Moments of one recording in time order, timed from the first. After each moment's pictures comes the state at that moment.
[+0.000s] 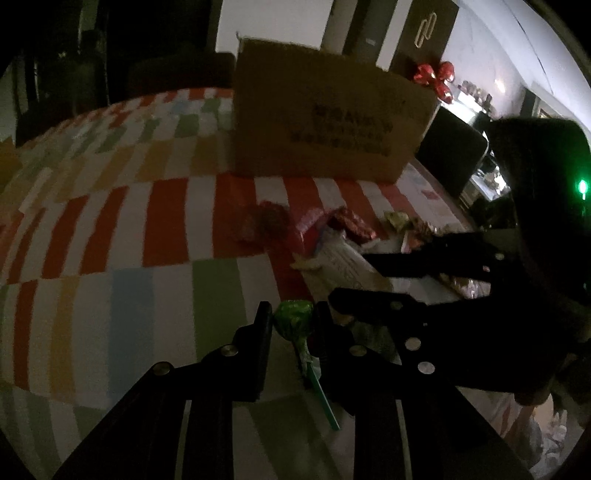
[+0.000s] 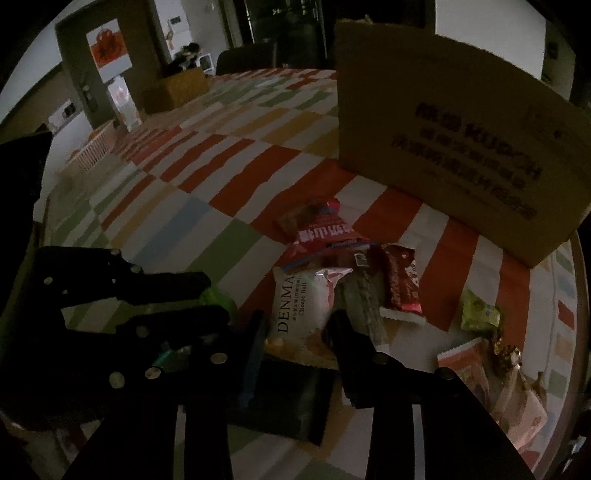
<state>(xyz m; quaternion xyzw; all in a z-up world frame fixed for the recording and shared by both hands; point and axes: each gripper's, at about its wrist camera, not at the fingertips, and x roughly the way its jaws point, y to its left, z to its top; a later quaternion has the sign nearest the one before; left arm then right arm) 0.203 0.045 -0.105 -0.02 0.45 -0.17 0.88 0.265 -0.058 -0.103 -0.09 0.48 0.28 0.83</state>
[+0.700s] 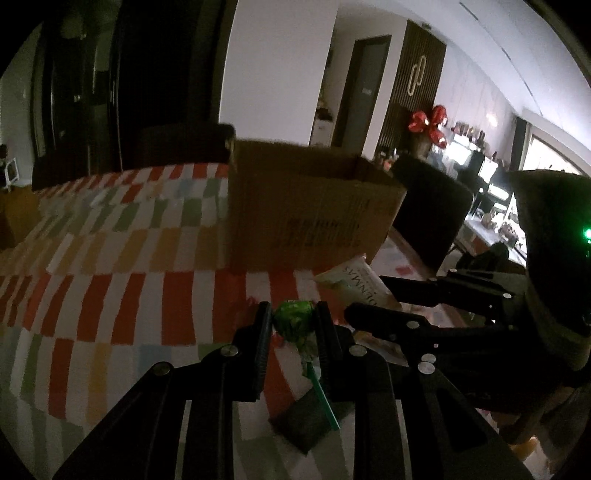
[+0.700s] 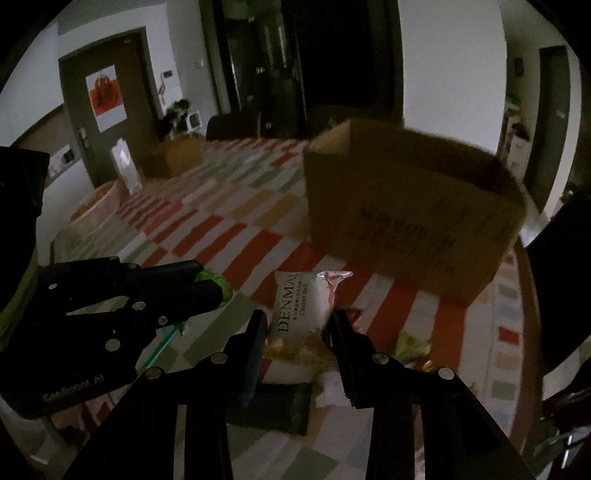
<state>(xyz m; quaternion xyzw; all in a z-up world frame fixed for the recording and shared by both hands) 0.195 0.032 -0.018 -0.04 0.34 -0.16 0.92 0.245 -0.092 -0.018 -0.06 0.37 0.25 0.89</state>
